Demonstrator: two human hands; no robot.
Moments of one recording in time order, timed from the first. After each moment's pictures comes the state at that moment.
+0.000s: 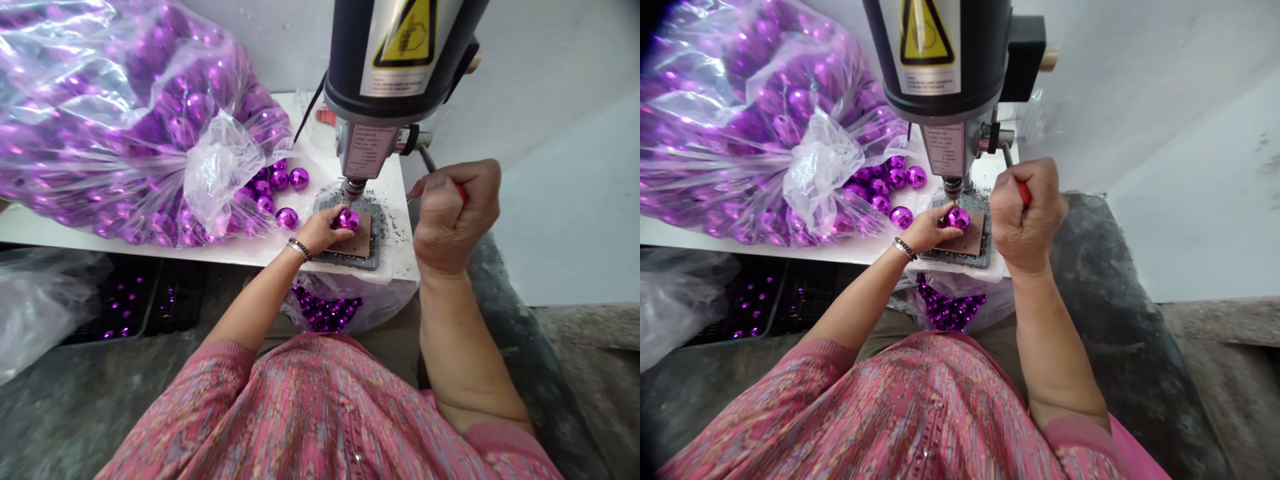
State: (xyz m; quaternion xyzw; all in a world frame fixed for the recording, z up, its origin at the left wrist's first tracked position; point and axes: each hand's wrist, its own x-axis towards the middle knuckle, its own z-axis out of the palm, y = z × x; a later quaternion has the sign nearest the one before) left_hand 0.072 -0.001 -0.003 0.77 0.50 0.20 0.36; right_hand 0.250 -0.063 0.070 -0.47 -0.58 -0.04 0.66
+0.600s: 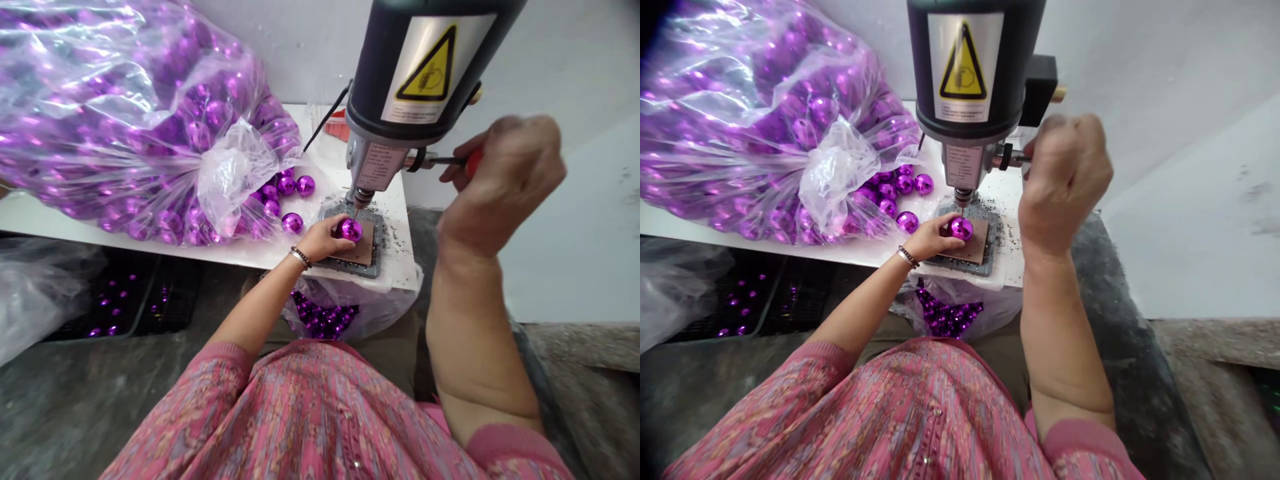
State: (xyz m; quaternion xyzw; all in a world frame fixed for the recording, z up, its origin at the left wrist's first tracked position) left_hand 0.064 -0.008 -0.008 0.74 0.48 0.23 0.42; right_hand 0.248 -0.042 0.109 -0.47 -0.51 0.02 0.72
